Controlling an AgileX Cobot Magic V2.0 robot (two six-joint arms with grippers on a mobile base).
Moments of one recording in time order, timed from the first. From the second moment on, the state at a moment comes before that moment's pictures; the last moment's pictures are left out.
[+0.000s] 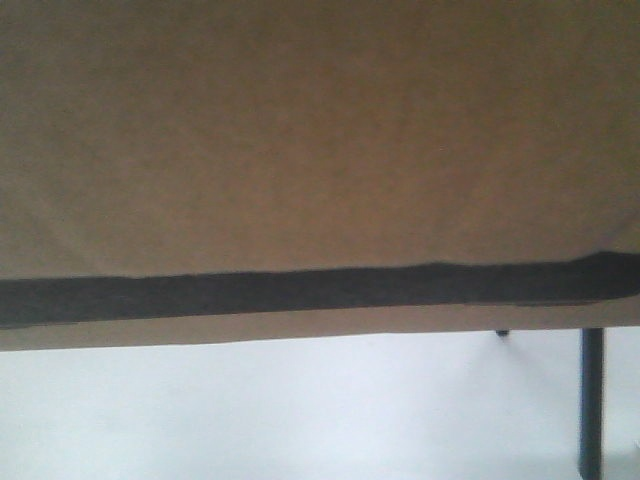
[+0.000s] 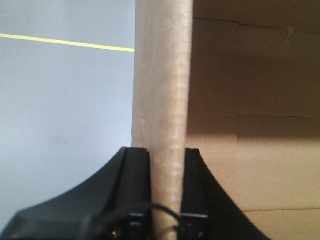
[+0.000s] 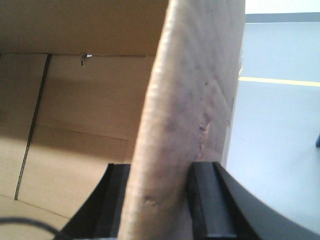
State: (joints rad) left arm -0.08 0.20 -0.83 -0.16 1.00 -0.05; right arm 0.39 0.29 -0.85 0.01 0.84 0.20
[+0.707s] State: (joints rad) left arm -0.08 0.20 -0.83 -0.16 1.01 -0.05; right arm 0.39 0.29 -0.85 0.01 0.84 0.20
